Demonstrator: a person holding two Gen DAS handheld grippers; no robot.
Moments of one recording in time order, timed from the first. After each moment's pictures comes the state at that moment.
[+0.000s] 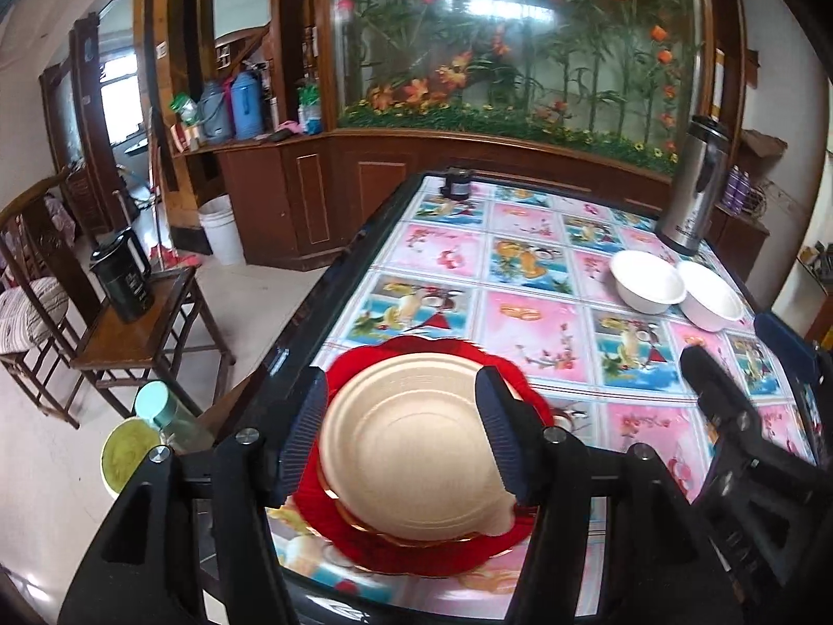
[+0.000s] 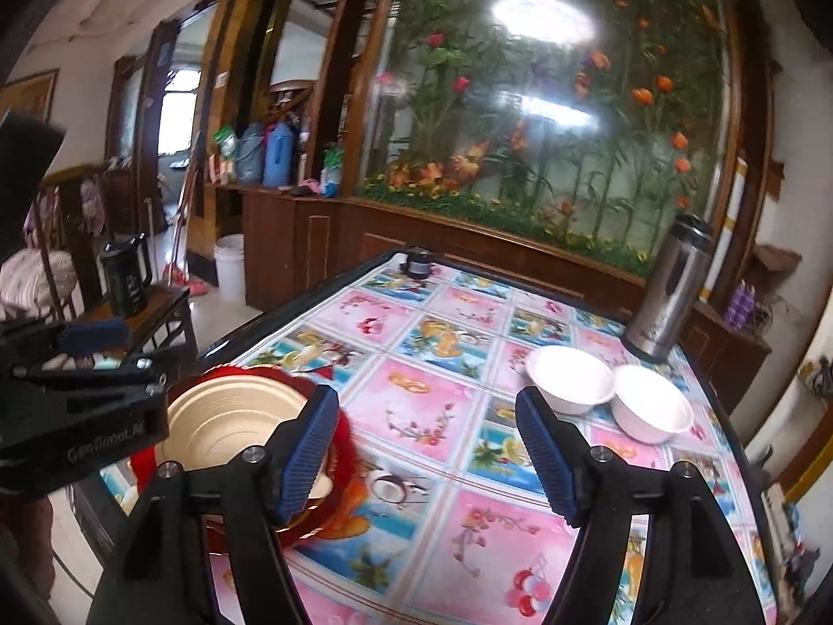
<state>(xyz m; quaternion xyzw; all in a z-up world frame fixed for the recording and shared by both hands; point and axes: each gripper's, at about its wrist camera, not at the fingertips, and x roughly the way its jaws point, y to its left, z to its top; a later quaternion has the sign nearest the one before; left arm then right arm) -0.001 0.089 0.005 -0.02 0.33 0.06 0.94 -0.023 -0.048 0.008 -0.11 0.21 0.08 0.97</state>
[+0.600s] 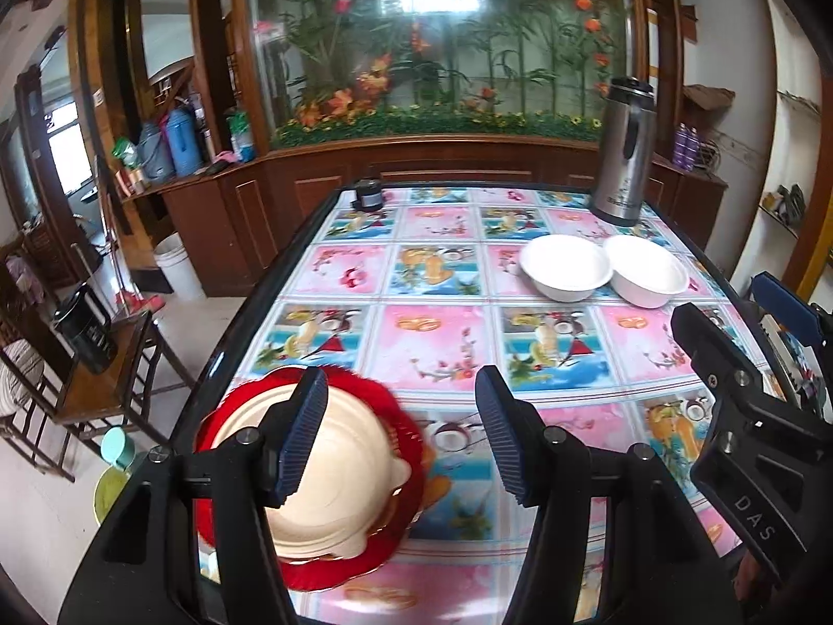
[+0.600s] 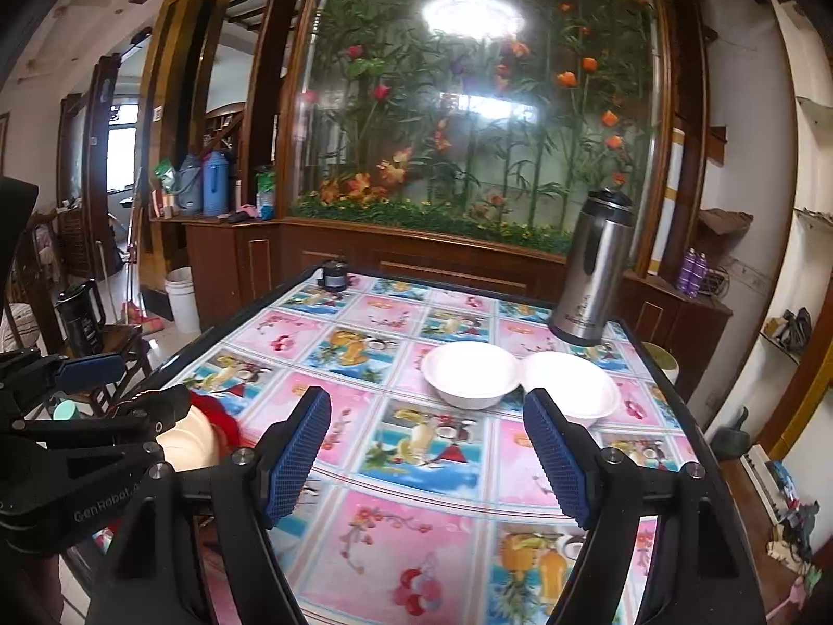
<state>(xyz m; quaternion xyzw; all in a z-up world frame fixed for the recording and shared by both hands) 0.014 -0.004 0.020 0.04 0.33 0.00 0.94 -0.019 -0.145 0.027 -0.07 0.20 0.01 0.98</state>
